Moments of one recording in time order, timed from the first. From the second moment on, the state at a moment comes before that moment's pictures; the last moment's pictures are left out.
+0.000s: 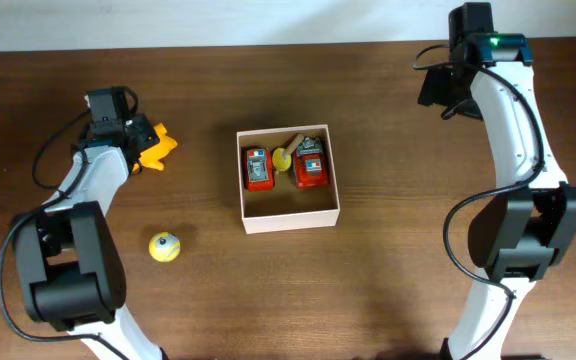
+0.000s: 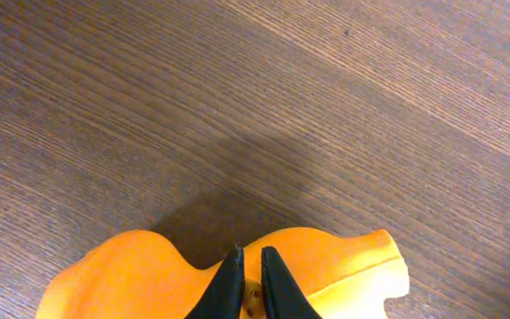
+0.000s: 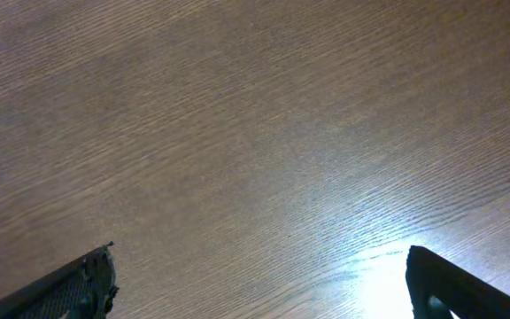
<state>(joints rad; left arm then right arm) 0.14 1.95 1.29 -0.23 -0.09 -0.32 -0.02 2.13 2.08 -1.21 0.26 0.37</state>
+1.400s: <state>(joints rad) -0.56 1.54 1.29 -0.49 -0.17 -0.30 -0.02 2.13 2.08 -1.21 0.26 0.37</state>
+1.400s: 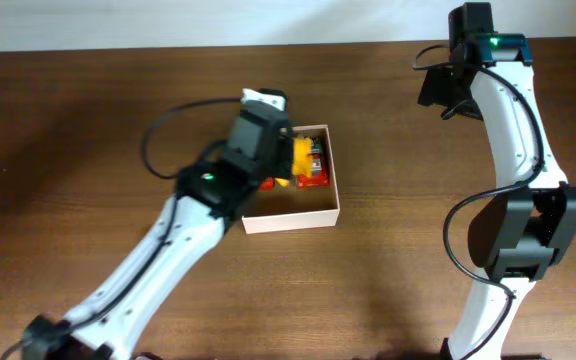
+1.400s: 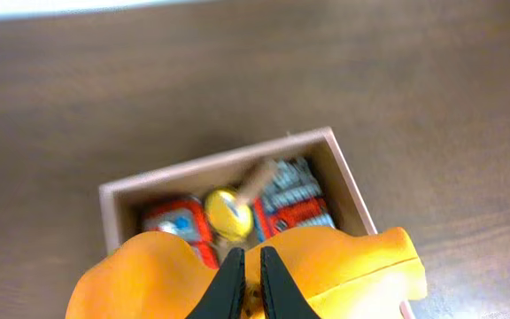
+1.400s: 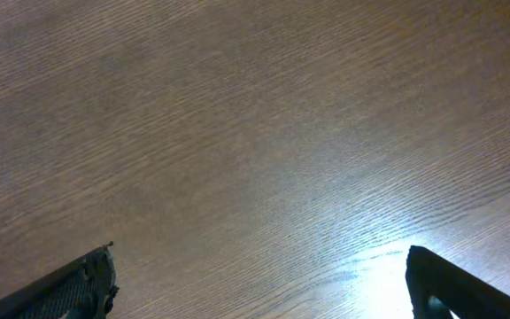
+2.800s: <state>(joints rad) -0.71 1.75 1.29 -0.52 -0.26 -0.45 -0.02 2.13 2.08 -1.21 0.26 0.37</state>
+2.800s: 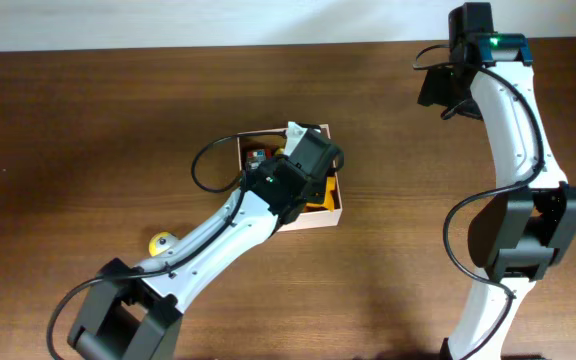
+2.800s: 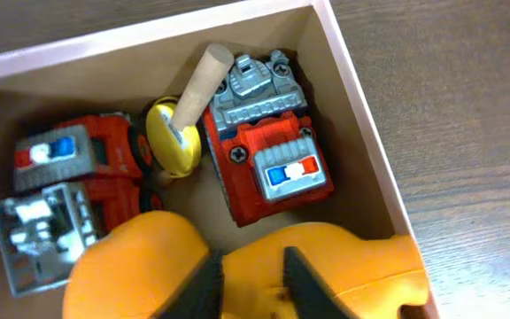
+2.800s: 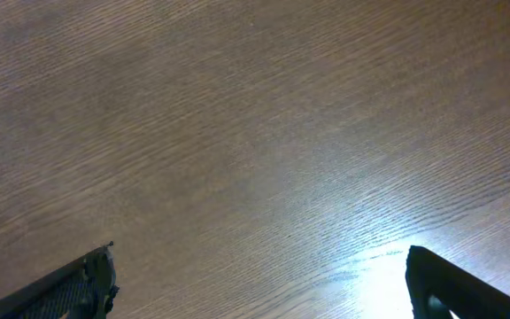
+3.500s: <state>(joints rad) -0.71 1.75 1.29 -0.47 -0.26 -0.43 -0.02 2.13 2.08 -1.21 0.26 0.37</state>
